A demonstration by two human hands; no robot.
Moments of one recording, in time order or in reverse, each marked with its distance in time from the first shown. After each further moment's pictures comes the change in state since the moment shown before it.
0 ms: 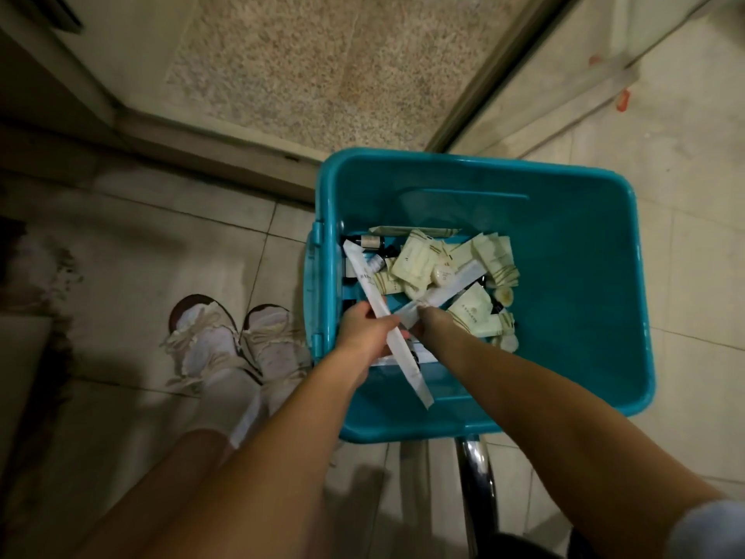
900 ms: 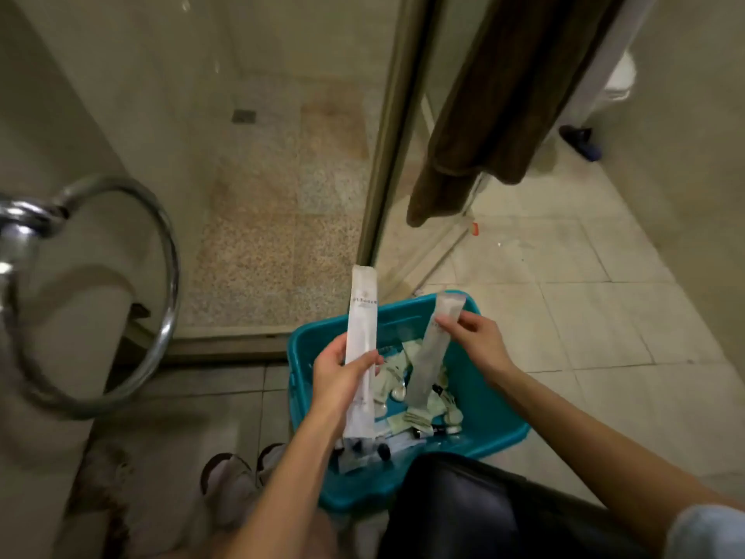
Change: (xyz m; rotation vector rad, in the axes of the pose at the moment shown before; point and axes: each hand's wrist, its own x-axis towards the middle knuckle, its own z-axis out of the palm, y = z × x) left_hand -0.196 0.127 0.044 0.132 -0.061 0.544; right_hand -0.302 -0.153 -0.127 -0.017 0.123 -0.819
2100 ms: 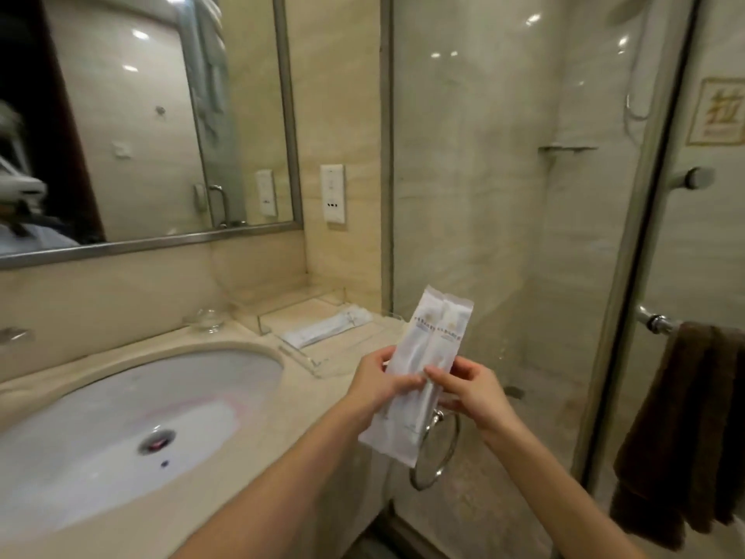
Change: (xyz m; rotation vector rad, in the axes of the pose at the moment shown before) left_hand -0.328 0.255 -0.100 0.193 0.586 0.645; right_hand -0.258 -0.345 0.071 0.283 -0.948 -0.528
